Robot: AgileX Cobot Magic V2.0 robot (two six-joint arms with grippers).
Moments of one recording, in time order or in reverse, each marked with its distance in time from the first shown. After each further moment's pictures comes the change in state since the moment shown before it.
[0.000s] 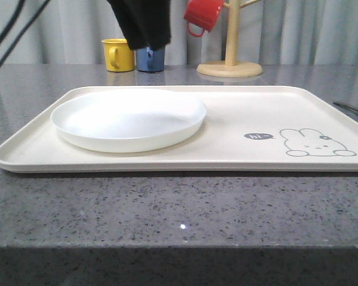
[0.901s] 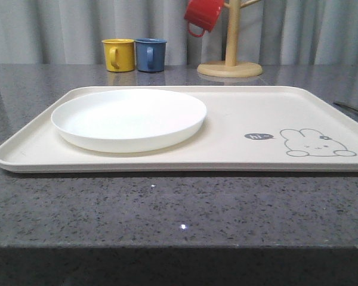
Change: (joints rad) left arm 0.482 -1.176 1.150 -0.133 -0.778 -0.007; right arm 0.000 0.000 0.000 0.000 0.000 0.000
